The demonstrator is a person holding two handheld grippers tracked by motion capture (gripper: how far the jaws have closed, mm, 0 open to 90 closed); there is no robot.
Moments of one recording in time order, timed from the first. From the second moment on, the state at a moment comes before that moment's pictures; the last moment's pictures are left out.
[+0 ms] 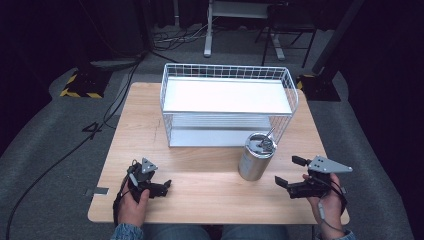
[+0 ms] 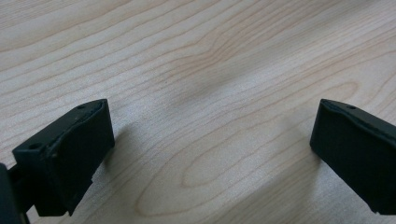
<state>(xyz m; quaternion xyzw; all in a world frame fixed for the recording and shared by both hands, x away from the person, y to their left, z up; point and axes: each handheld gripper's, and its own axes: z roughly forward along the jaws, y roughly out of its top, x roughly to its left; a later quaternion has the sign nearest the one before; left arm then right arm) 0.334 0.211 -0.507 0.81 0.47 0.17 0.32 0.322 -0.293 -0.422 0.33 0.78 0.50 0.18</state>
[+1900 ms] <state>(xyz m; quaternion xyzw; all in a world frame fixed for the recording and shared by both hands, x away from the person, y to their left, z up) 0.334 0.211 -0.507 0.81 0.47 0.17 0.32 0.383 -0.213 -0.461 0.32 0.77 0.52 0.20</state>
